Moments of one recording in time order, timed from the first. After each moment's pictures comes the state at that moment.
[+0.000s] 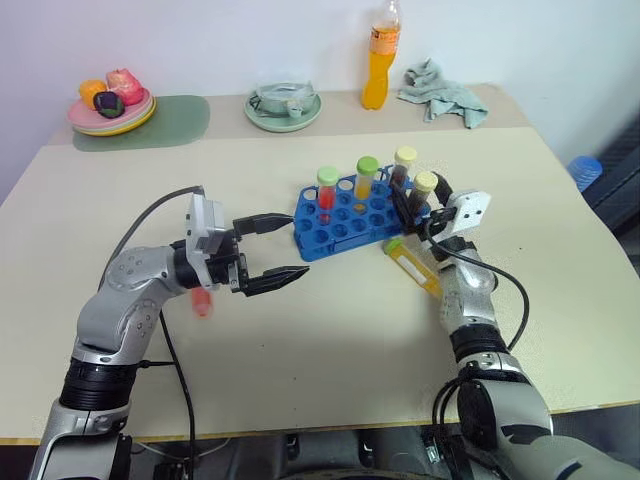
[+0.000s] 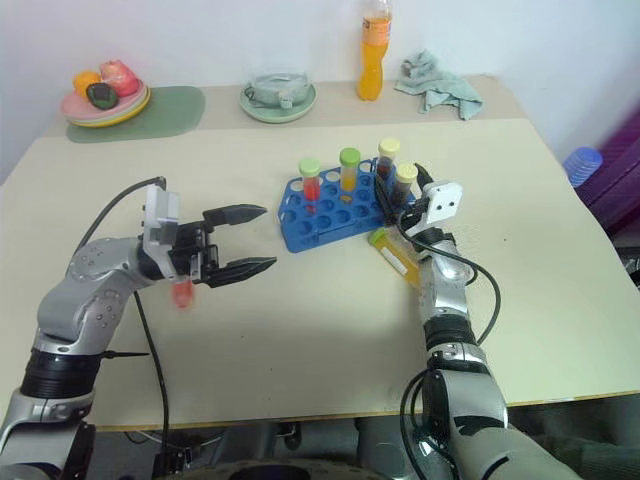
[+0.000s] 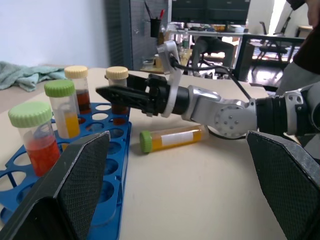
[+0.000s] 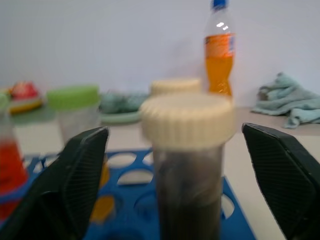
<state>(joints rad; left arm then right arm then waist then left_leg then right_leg) -0.33 0.57 0.04 -0.22 -0.62 0.32 -1.10 -0.57 -0.20 -0.21 0.68 0.25 -0.46 0.55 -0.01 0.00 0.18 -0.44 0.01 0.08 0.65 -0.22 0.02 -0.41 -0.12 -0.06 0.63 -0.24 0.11</state>
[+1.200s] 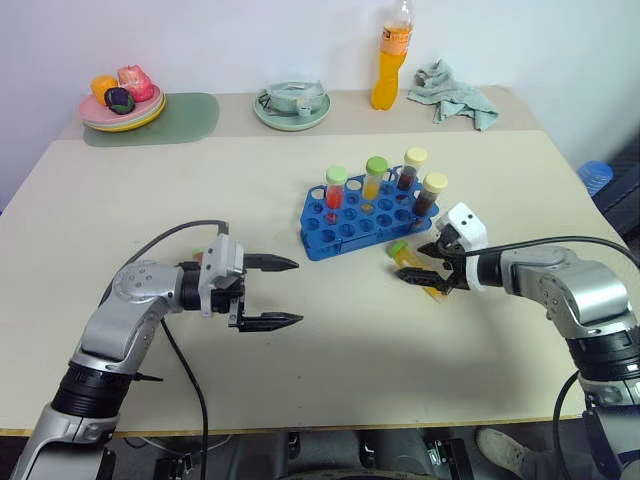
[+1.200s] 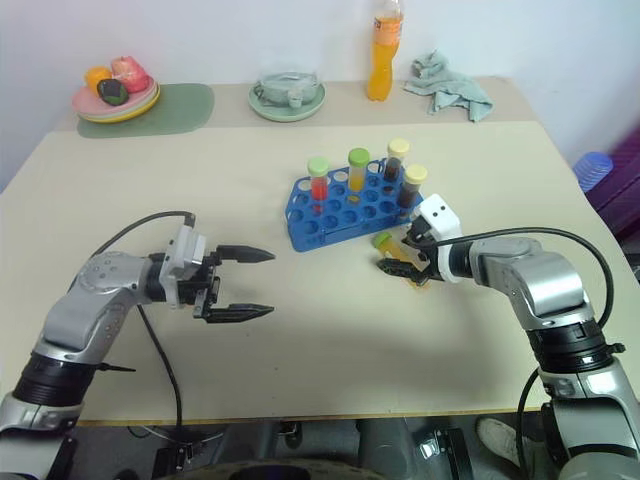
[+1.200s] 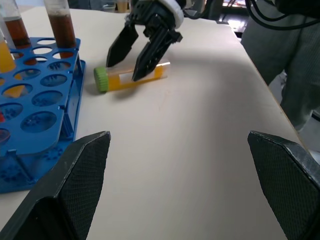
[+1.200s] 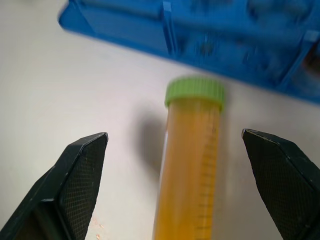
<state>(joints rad) -0.28 0.66 -0.07 -0.17 -0.49 0.25 -1.27 -0.46 -0.78 0.09 -0.10 0.47 0.96 0.77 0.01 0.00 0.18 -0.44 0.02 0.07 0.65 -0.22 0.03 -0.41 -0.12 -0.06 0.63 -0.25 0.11</state>
